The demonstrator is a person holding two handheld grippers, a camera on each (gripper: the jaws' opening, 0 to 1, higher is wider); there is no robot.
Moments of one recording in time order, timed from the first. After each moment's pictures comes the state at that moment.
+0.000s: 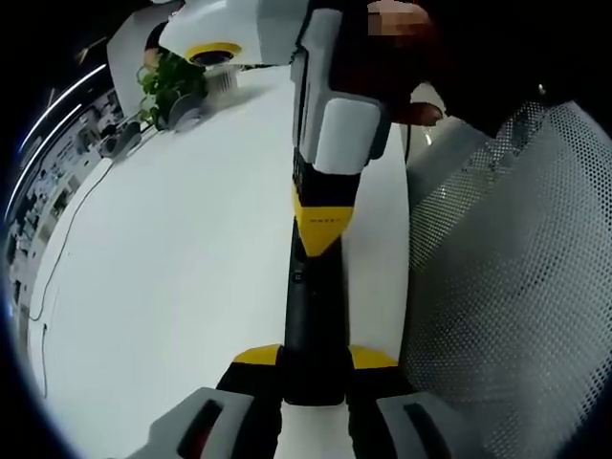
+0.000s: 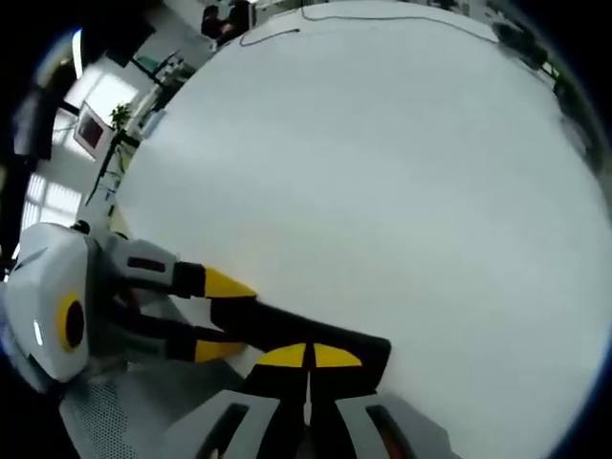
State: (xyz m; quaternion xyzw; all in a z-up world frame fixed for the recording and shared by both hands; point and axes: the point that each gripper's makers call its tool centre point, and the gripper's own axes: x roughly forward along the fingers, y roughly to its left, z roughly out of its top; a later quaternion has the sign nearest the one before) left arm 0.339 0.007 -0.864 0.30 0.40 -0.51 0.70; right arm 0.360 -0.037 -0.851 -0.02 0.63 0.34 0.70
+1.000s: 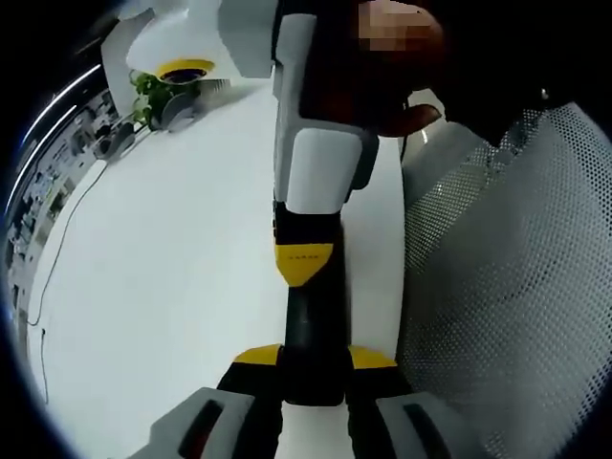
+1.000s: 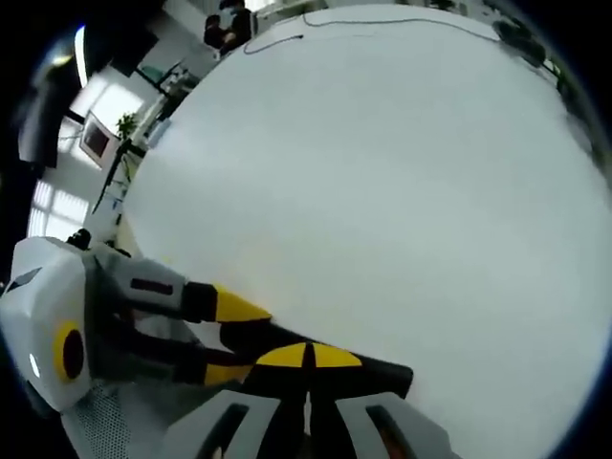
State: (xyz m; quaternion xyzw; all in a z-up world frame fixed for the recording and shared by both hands) left arm 0.336 0.003 -0.865 0.30 0.40 -0.52 0.69; right arm 0.362 -0.024 -0.858 -0.01 0.62 0.34 0.70
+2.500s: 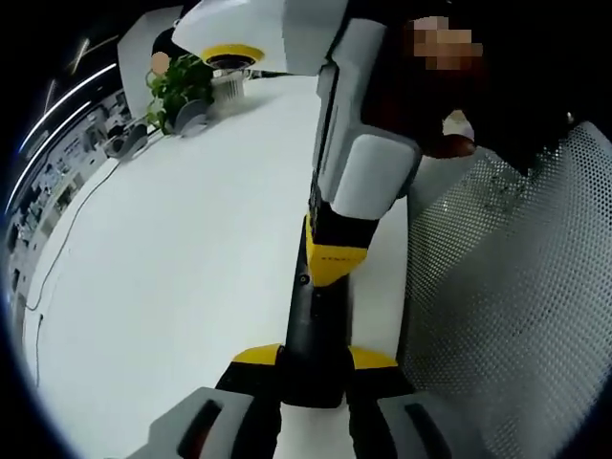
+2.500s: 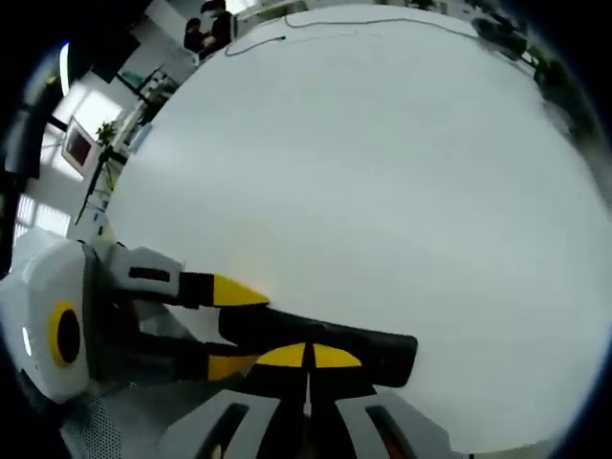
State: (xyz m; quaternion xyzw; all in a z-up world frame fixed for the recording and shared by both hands) left arm 0.336 0.003 -0.863 0.27 0.38 -0.51 0.72; right arm 0.349 -0.029 -0.855 -0.01 0.64 0.27 0.72
